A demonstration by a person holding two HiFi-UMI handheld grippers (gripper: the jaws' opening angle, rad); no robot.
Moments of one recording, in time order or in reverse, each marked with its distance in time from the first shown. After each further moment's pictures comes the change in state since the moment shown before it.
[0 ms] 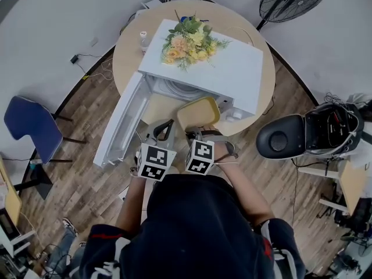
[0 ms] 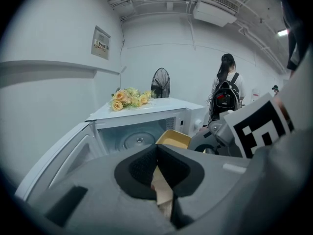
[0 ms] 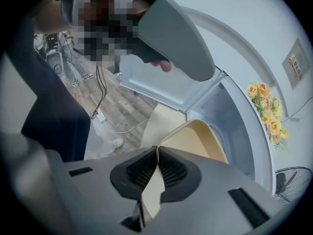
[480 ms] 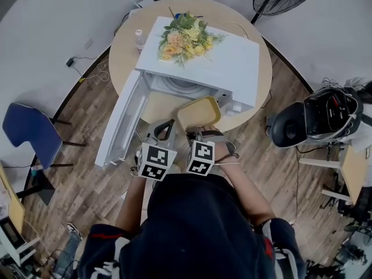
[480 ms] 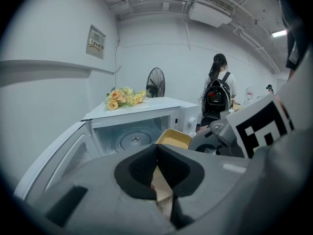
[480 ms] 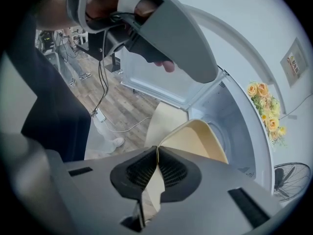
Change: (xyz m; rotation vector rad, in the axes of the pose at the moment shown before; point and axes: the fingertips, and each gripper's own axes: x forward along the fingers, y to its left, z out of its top) left arm -0.009 -0.008 -0.006 0.038 0.002 -0.053; right arm -0.006 0.019 0.002 0.024 0.028 -0.008
